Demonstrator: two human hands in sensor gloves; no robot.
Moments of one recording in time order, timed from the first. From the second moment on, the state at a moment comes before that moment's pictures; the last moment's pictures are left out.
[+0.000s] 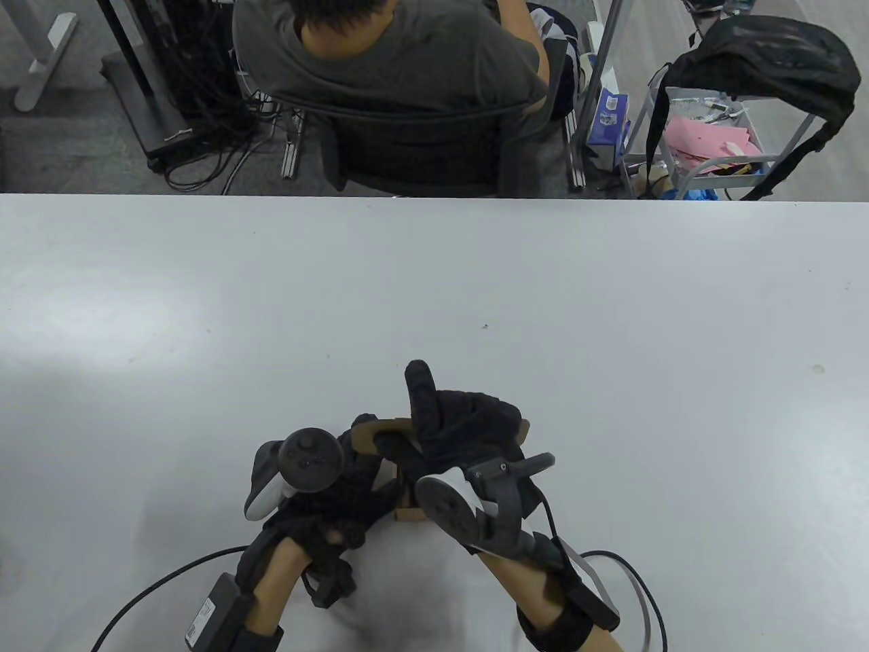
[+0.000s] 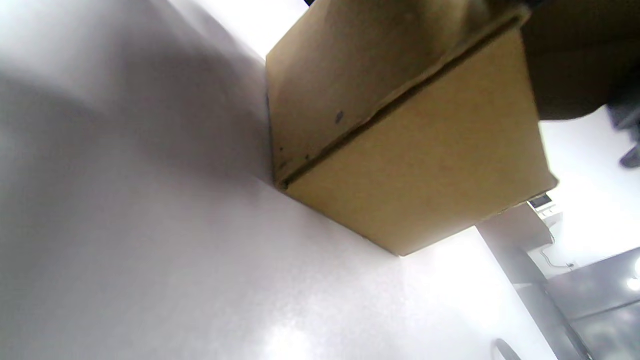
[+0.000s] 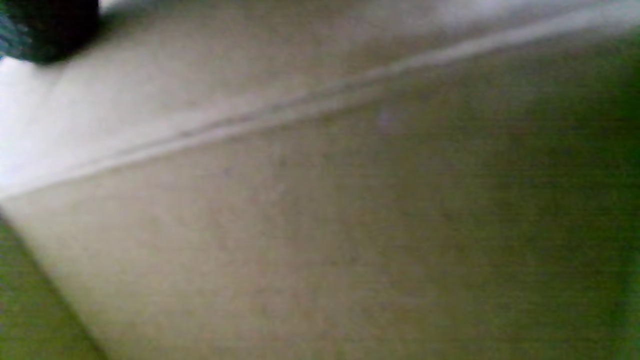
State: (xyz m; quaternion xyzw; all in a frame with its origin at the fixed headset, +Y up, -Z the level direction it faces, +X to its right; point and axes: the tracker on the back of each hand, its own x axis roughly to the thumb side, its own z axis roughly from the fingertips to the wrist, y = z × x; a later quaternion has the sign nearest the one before) left_hand -0.162 -0.743 -0.202 -0.23 -0.17 0.38 0.88; right_hand 0.022 -0.602 -0.182 0.14 -0.31 0.93 0.12
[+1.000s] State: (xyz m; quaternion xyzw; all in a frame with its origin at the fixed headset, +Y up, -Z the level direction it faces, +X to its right) left_hand -0.163 -0.745 -0.201 -0.24 -0.17 0.36 0.88; right_hand 0.017 -0.588 -0.286 0.05 -0.17 0.98 0.02
